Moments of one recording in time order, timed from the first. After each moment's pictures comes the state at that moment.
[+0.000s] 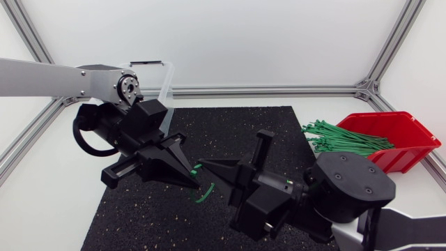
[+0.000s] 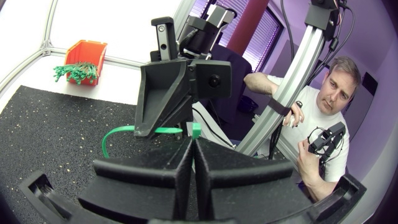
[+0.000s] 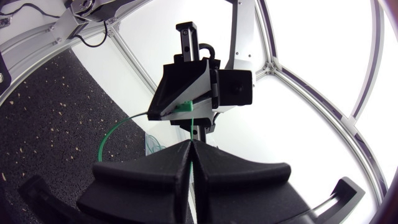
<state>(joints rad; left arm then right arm) -0.38 1.87 1.29 -1.66 1.26 1.83 0.93 1.37 0.34 1.01 -0.12 -1.06</state>
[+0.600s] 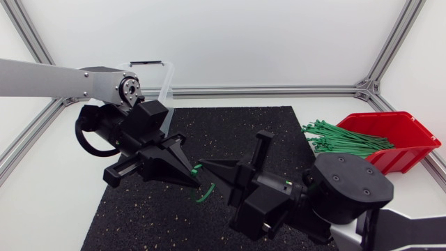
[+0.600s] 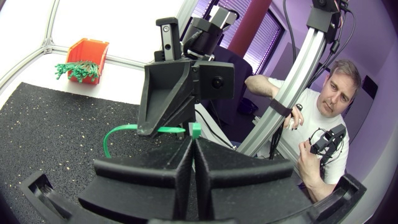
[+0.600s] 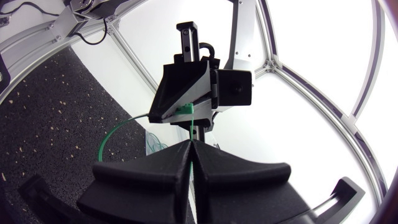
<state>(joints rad) -0.37 1.88 1.29 -1.66 1.27 1.83 0.93 1.38 0.34 1.01 -0.10 -1.06</state>
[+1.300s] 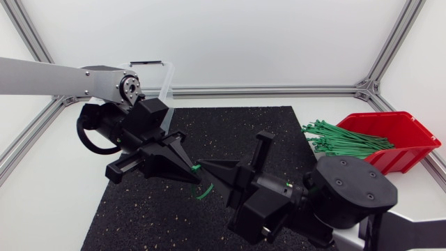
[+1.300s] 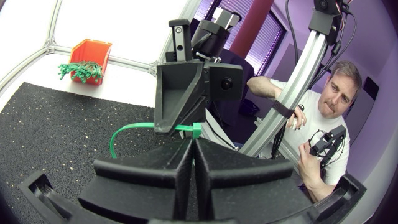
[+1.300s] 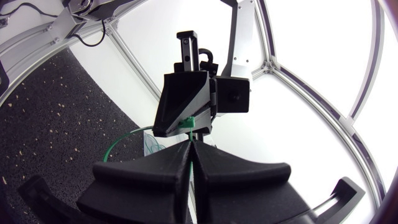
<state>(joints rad) -0.36 1.90 1.31 -1.66 1.27 1.83 0.96 1.36 0.34 1.01 -0.06 -1.07</state>
